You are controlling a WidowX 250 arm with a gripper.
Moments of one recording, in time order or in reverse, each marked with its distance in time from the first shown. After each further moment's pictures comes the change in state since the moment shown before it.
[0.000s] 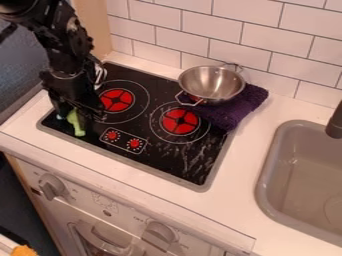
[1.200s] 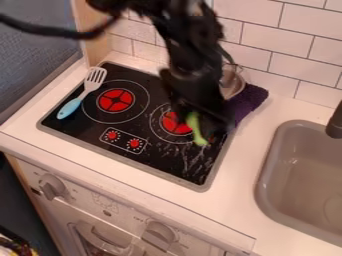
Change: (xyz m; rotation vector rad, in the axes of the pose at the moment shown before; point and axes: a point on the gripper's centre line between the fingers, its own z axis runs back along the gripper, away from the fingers) arm 0.044 -0.177 0.080 -0.251 -0.209 -0.238
